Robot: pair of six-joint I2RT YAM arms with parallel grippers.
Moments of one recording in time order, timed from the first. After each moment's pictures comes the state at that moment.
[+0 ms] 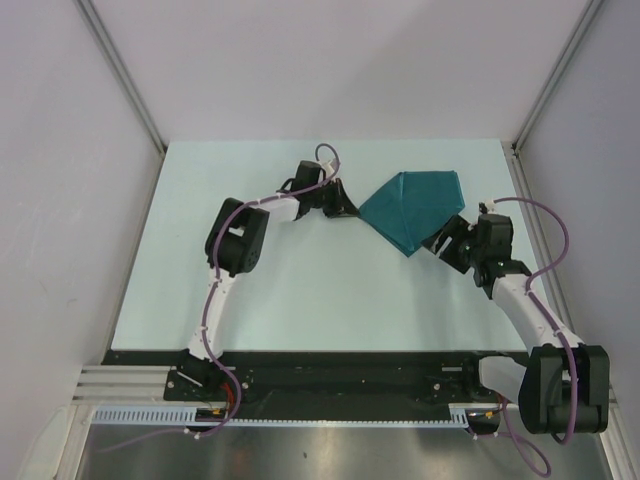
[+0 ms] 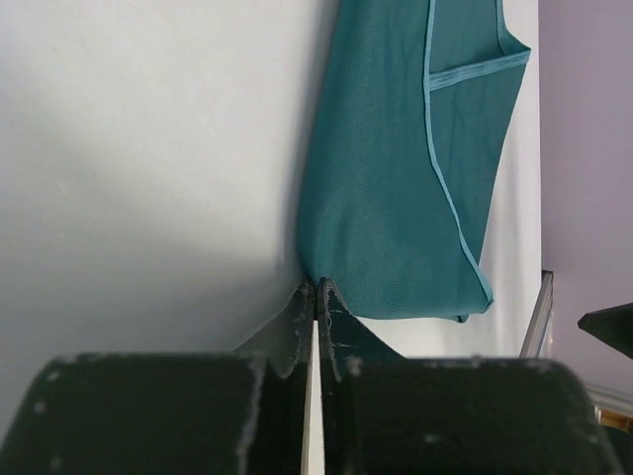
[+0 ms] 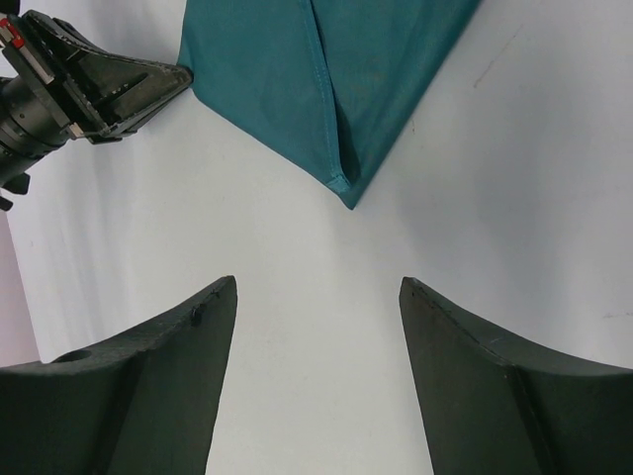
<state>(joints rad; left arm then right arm) -0.44 2.47 1.76 0.08 0.67 -0.66 0.02 1.11 0.62 -0.16 -0.27 0.65</state>
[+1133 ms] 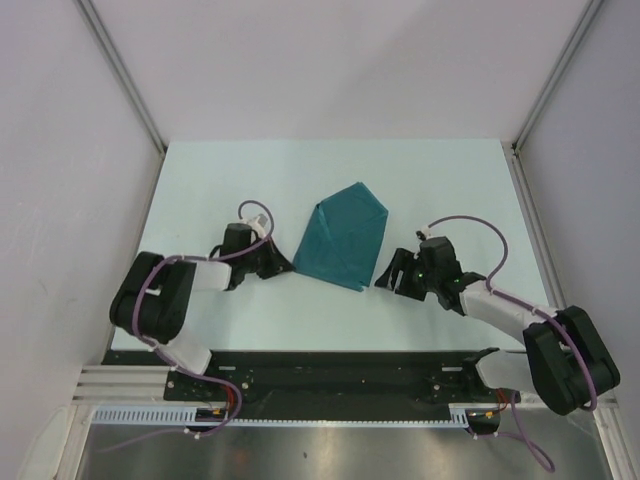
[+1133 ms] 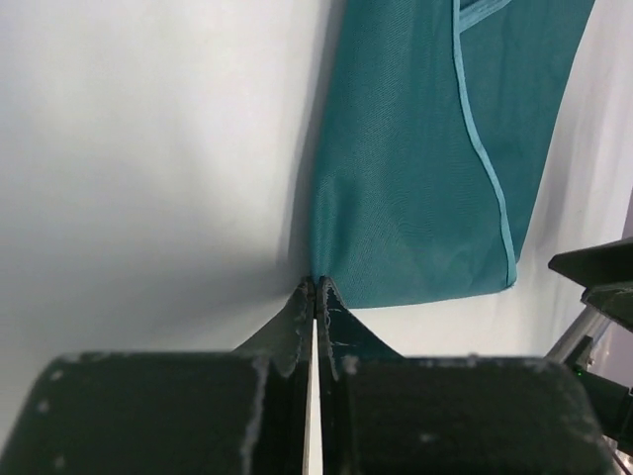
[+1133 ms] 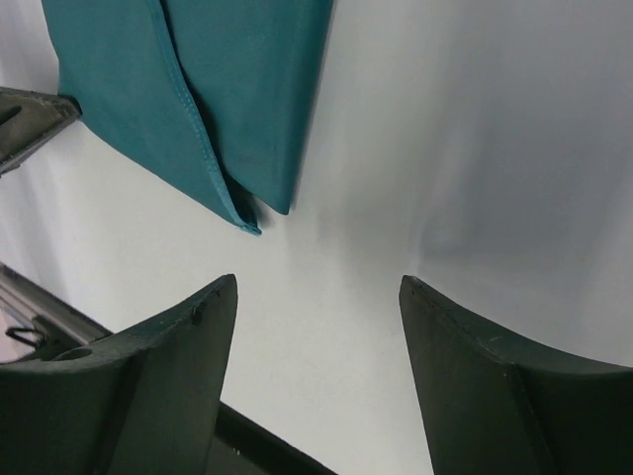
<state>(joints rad) -0.27 1.65 0.58 0.33 0.47 -0.63 0.42 1.23 0.49 -0.03 -0.24 0.73</state>
